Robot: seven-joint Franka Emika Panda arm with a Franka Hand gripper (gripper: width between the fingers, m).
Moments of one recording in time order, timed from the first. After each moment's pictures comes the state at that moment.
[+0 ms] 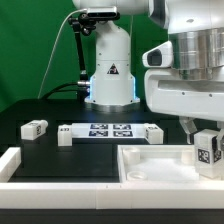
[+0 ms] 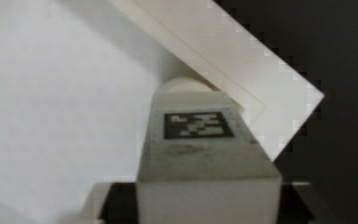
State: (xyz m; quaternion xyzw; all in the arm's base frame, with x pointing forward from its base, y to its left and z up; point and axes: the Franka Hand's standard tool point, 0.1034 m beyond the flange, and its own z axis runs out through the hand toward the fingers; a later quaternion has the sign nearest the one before) arm 0.628 0.108 0.078 -0.87 0.48 0.02 0.06
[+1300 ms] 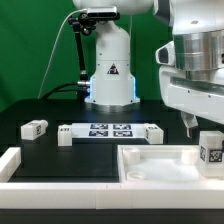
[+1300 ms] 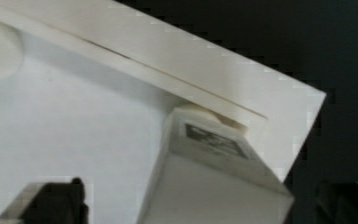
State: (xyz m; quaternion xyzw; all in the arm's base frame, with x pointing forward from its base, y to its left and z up) arm 0.621 0.119 0.078 -0.87 0.49 0.05 0.06
